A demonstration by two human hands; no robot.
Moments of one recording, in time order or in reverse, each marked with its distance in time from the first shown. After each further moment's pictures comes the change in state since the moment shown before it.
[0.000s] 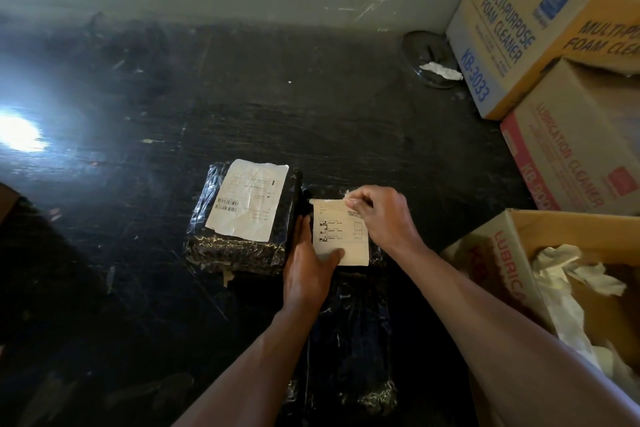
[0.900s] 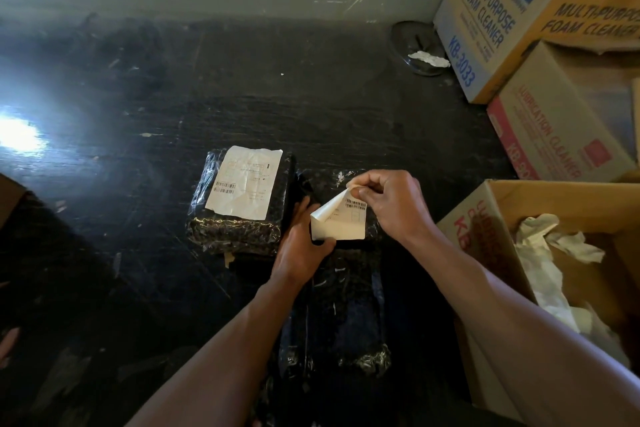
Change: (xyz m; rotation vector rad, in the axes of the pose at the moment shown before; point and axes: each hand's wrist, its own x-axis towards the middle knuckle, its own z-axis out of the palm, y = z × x) left_hand -0.002 -0.007 -0.018 0.160 -0.137 0.223; right_hand -0.047 -0.023 -0.037 0.131 0.060 0.014
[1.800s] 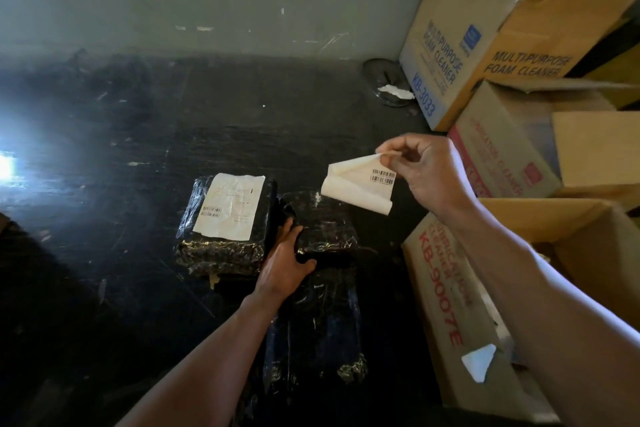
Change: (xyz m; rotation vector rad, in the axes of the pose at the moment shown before) left_hand 0.002 0.004 -0.002 0.163 -0.083 -0.005; right_hand 0.000 -0.044 -0.106 0.013 0.202 -0.092
